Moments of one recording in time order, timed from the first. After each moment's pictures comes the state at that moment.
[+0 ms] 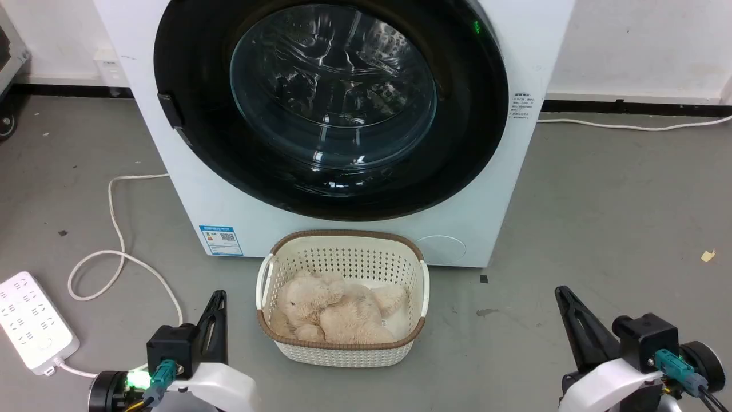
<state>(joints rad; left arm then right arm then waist) 0.01 0.05 0.00 0.00 -0.01 0.00 0.00 0.01 -0.05 0.00 0.00 0.01 0.13 0.00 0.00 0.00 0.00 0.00</state>
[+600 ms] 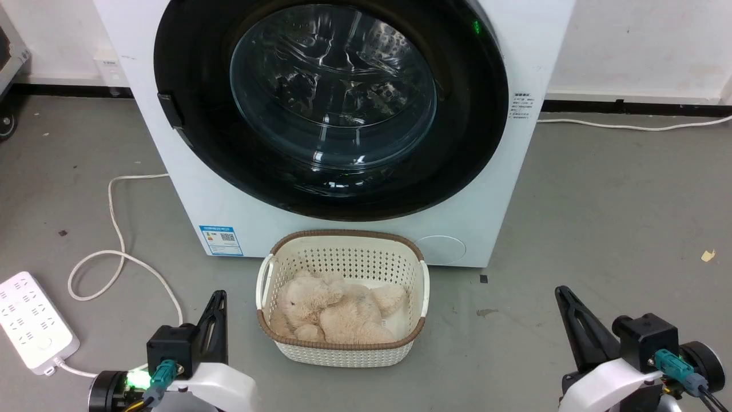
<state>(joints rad) 0.01 0.05 0.00 0.00 -0.01 0.00 0.00 0.01 -0.05 0.00 0.00 0.01 0.13 0.00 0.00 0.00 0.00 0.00</state>
